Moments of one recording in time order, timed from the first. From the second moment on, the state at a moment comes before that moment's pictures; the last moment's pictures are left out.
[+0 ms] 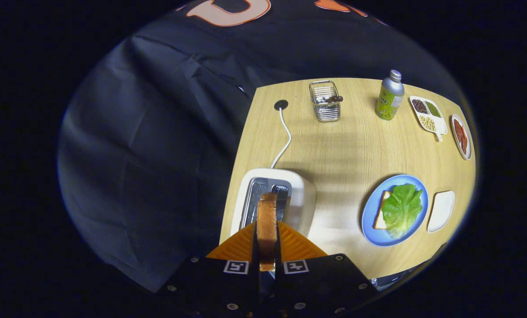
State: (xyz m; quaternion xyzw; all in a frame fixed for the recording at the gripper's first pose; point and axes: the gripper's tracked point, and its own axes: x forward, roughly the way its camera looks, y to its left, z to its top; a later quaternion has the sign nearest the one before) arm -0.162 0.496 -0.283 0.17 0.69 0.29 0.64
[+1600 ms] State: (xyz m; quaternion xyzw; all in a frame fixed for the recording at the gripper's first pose) arm -0.141 0.301 -0.384 0.32 0.65 0.27 0.64
